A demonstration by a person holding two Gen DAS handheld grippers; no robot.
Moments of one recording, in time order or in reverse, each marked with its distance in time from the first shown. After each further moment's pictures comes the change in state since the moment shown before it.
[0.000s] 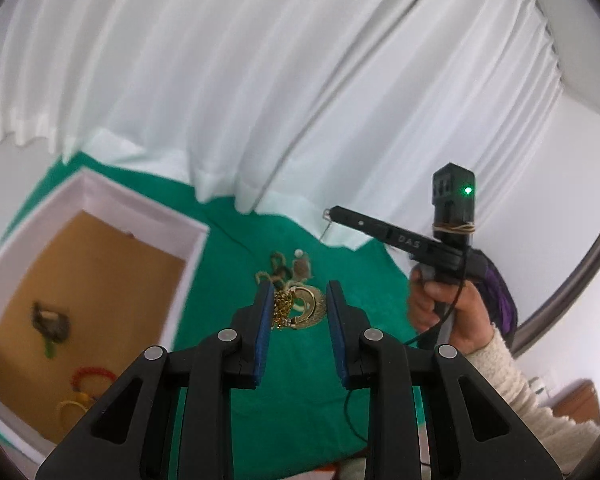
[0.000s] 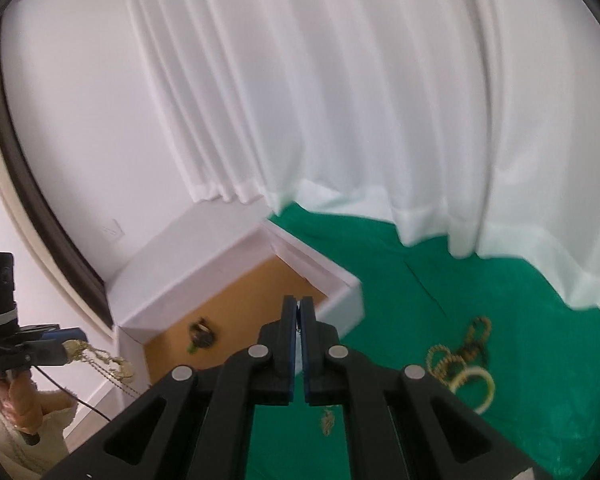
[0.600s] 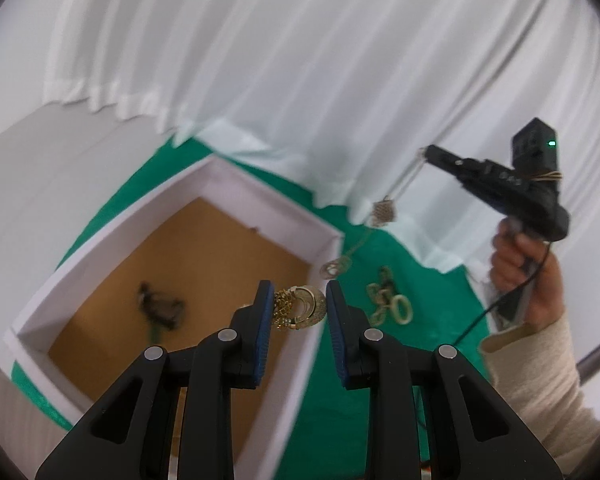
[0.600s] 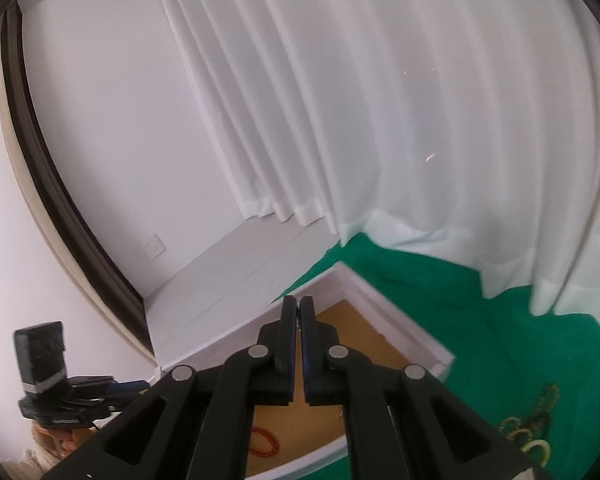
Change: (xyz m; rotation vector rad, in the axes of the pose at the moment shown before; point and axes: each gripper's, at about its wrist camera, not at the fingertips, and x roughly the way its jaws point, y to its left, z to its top) left arm -0.030 0.128 -0.012 -0.163 -0.021 0.277; right arm 0.090 0.076 0.076 -0.037 0.004 0.172
